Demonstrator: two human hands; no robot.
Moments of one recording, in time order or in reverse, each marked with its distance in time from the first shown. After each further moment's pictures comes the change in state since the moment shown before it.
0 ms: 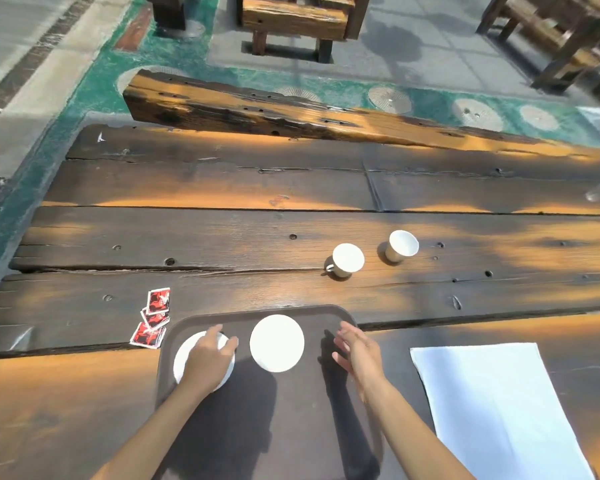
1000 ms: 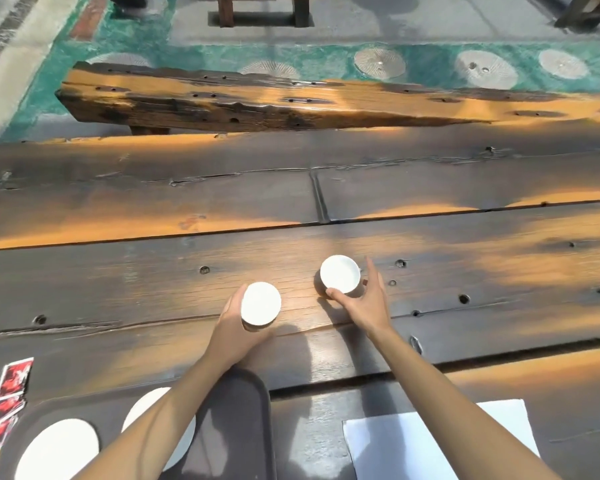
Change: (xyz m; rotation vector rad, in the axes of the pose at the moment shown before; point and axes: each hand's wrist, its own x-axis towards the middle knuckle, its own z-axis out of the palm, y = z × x) left_hand 0.140 0.198 0.217 0.086 0.011 0.382; right_hand 0.272 -0.168 -0.122 -0.661 0.024 -0.460
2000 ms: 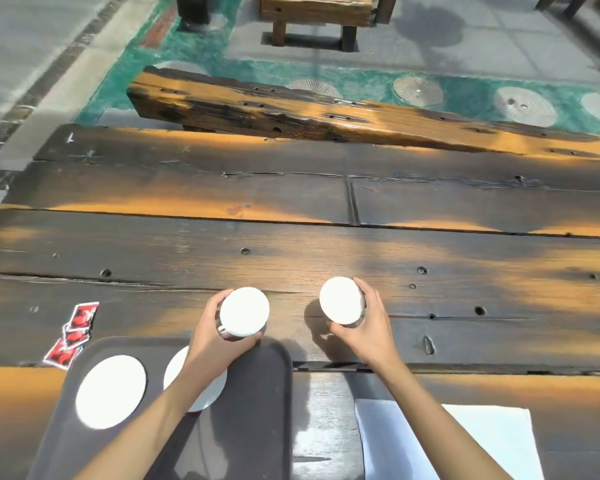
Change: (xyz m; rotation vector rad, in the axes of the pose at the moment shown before) left_hand -0.110 -0.026 -0.067 -0.336 0.239 0.026; right_hand -0.113 -0.037 0.000 -0.006 -0.147 -0.326
